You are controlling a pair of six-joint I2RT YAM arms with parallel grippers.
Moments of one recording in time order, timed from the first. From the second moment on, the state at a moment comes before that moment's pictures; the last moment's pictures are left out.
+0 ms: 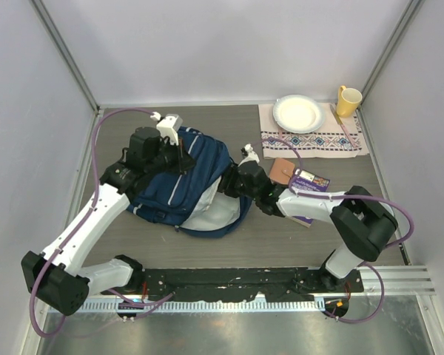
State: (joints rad) left arm -0.46 1.15 1.11 -0.46 0.21 -0.32; right arm 0.81 1.60 0.83 0.33 0.04 0.96
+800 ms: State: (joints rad) left arm -0.45 1.15 1.11 -0.45 0.22 -0.33; right arm 0.80 1.86 0.94 0.55 -0.07 1.07
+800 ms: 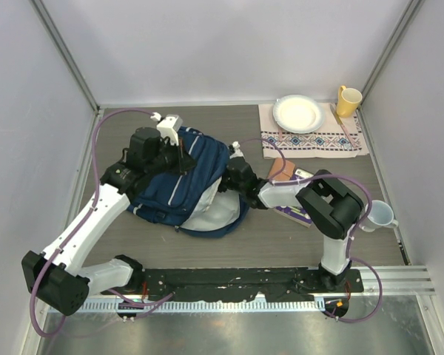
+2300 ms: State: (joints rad) left arm -0.44 1.20 1.13 -0.62 0.22 -0.31; right arm 0.25 0.92 0.64 -0.35 0.38 0.84
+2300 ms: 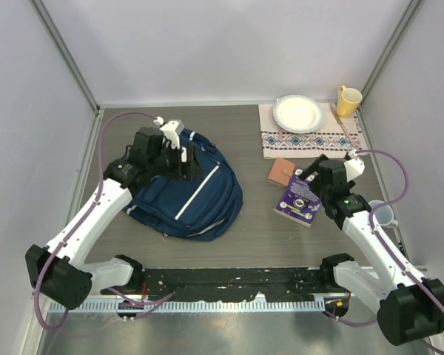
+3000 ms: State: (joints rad) left arm -0.79 1.91 1.40 -0.17 0.34 -0.54; right arm -0.07 1.01 0.44 -0.35 0.16 0.87
